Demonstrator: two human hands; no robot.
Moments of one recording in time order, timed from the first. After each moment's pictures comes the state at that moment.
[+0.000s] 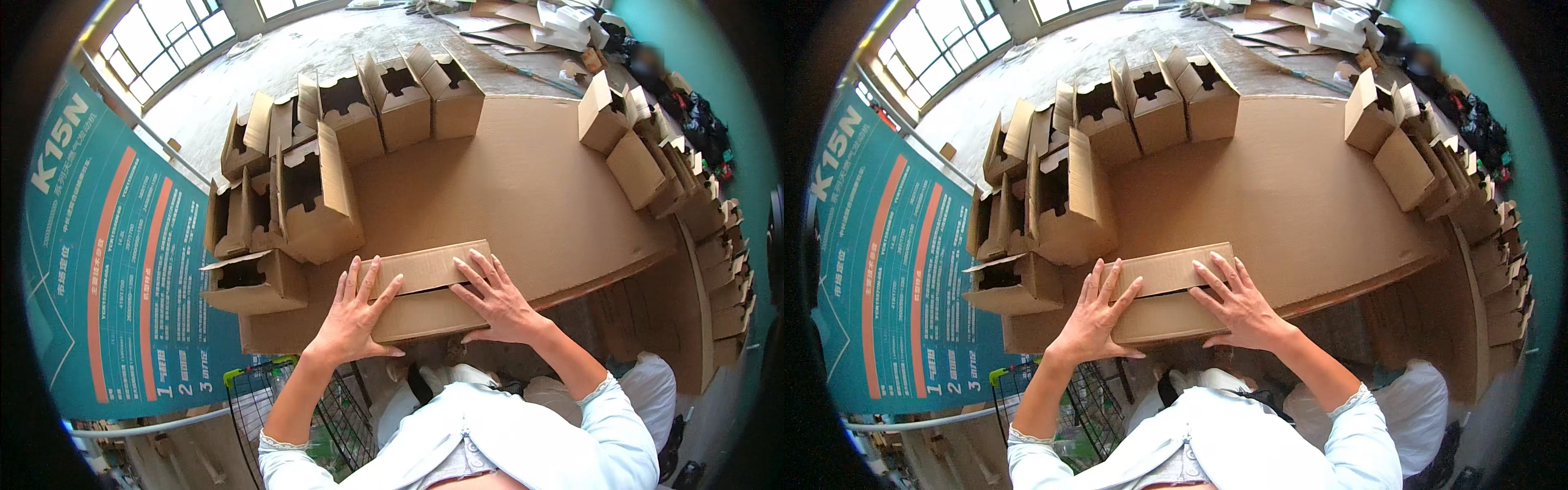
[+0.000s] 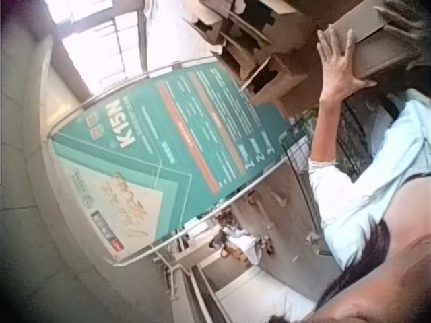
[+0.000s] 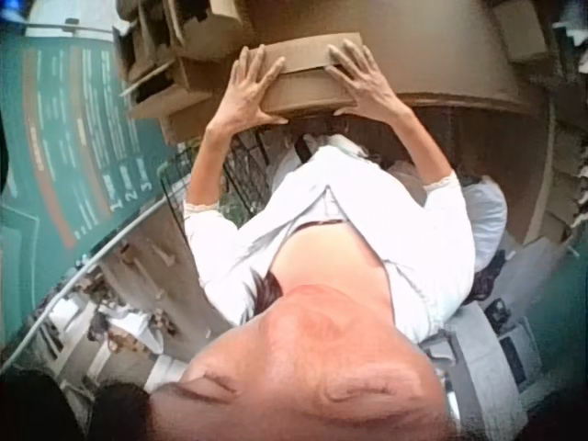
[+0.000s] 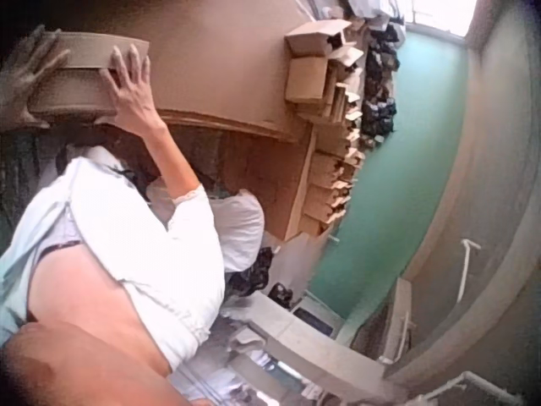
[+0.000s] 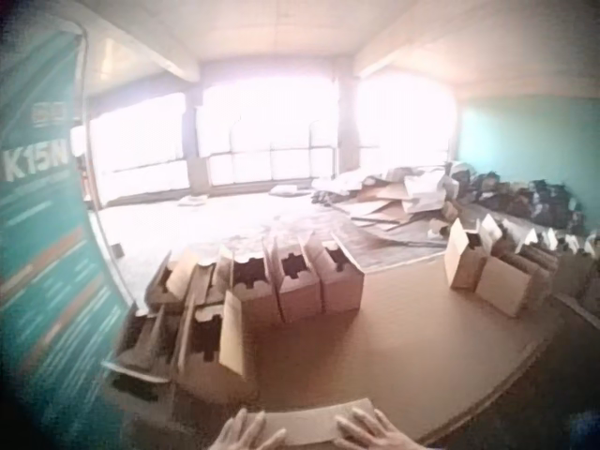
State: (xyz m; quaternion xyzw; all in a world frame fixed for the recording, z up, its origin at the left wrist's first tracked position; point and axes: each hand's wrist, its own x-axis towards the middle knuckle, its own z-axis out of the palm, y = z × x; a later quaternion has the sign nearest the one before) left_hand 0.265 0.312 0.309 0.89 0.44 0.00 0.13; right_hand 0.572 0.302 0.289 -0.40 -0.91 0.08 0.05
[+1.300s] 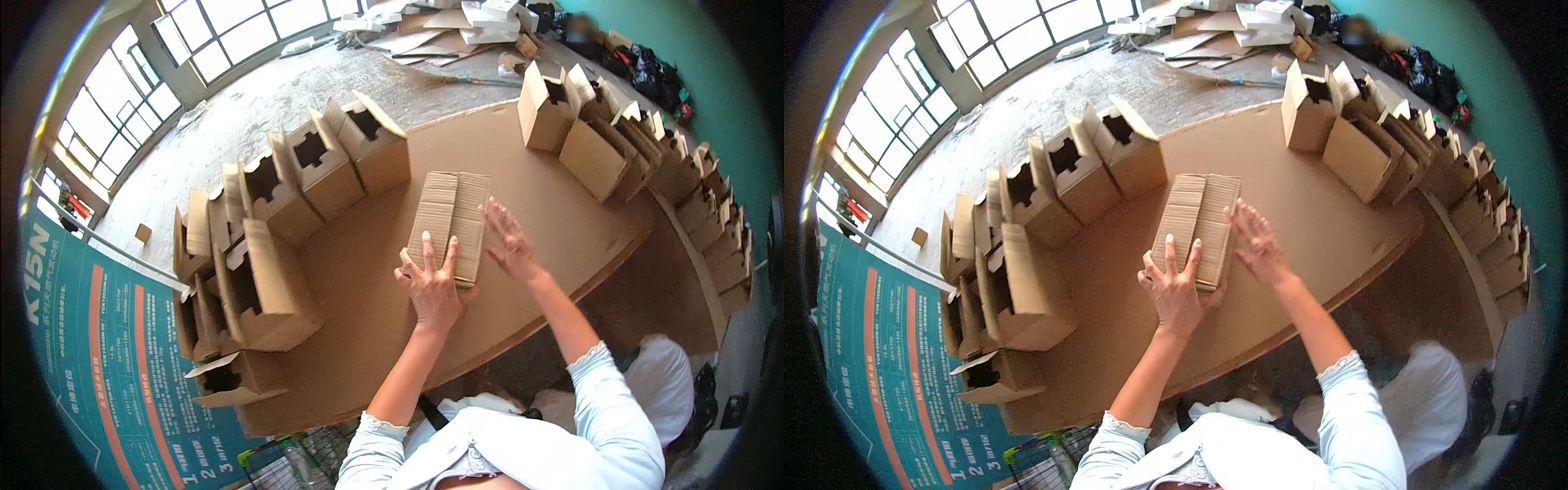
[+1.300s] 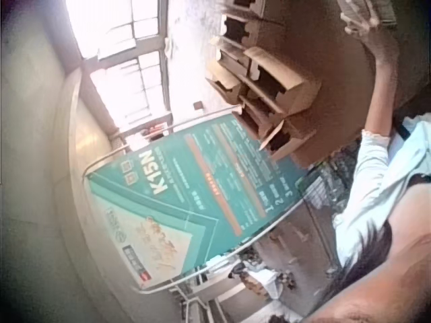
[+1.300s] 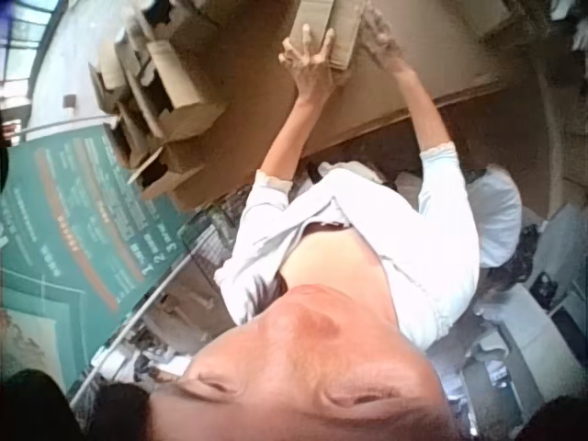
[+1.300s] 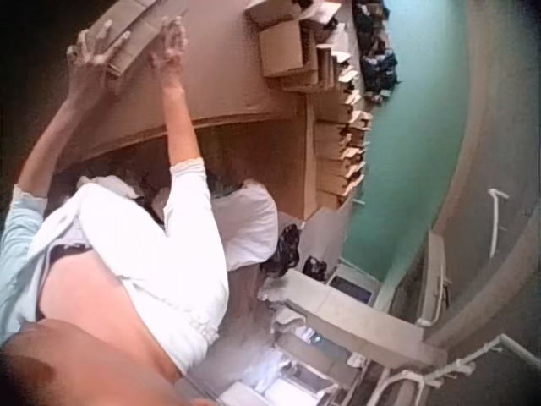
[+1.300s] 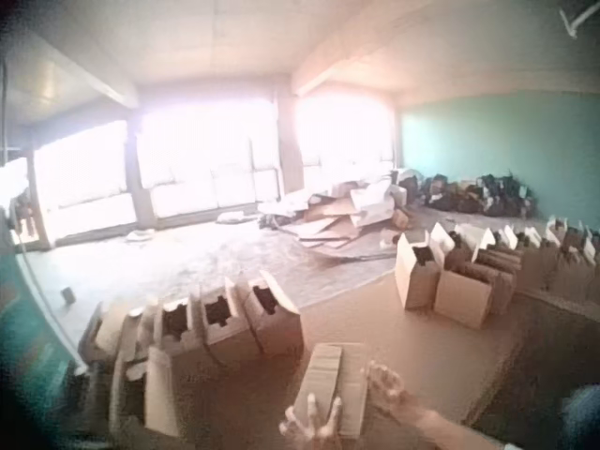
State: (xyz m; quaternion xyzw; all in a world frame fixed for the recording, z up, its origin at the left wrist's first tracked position) left_hand 0.532 0.433 0.253 0.82 0.52 0.23 -0.04; right_hand 0.743 0.440 0.230 -0.62 -0.74 -0.02 0.25
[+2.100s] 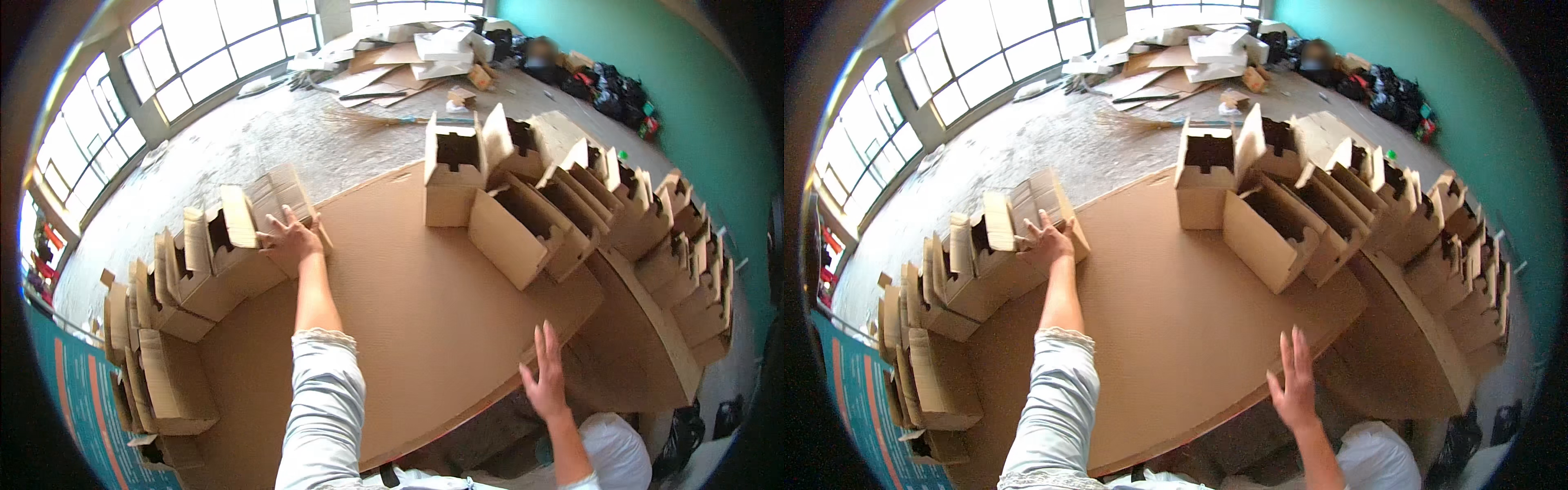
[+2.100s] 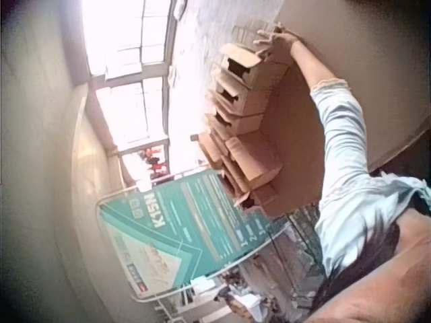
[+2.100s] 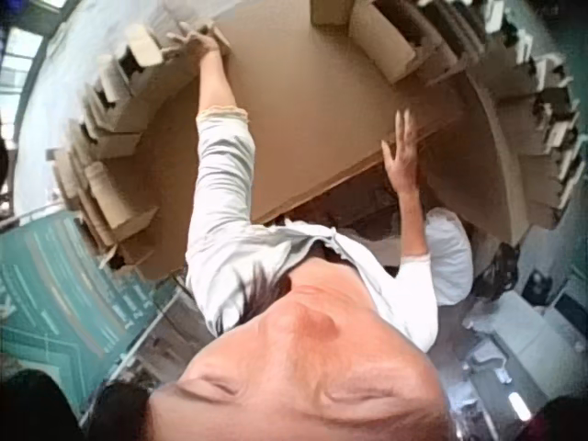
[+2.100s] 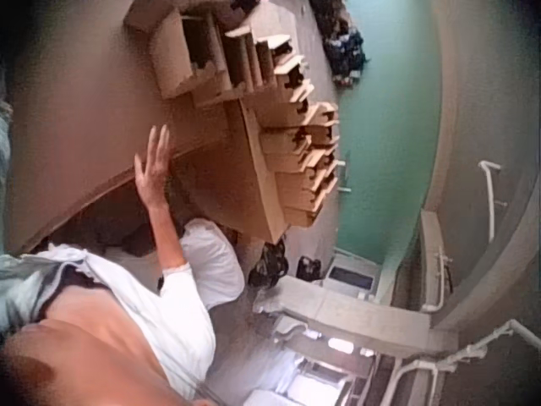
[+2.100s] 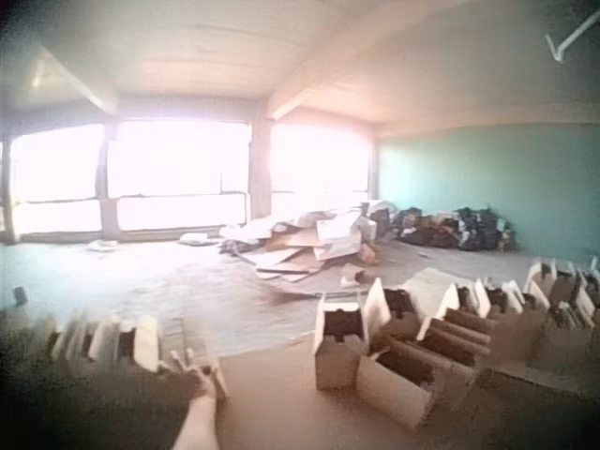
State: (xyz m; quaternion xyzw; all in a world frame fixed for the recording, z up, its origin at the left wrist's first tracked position) left_hand 0.752 0.749 0.255 0.57 0.80 0.17 -0.06; right_hand 1.006 0.293 0.267 -0.77 -0.57 0.04 0.28
